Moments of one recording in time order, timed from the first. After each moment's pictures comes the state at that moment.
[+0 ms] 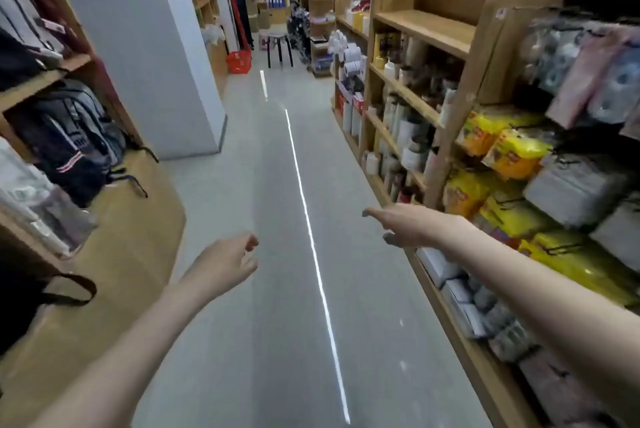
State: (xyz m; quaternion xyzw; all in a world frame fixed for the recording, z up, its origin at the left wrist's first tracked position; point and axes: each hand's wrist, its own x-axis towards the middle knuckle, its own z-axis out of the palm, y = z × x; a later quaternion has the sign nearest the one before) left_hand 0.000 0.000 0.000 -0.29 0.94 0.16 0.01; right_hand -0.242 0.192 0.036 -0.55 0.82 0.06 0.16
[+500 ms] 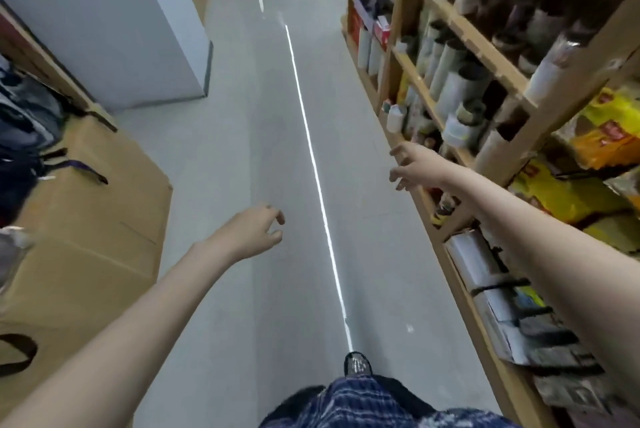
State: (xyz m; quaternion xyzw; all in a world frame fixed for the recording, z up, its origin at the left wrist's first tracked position) left_hand -0.259 -0.238 -0.079 -0.25 0.94 0.18 0.15; right_hand -0.512 -0.076 -0.049 -0.31 0.84 -0.28 0.35
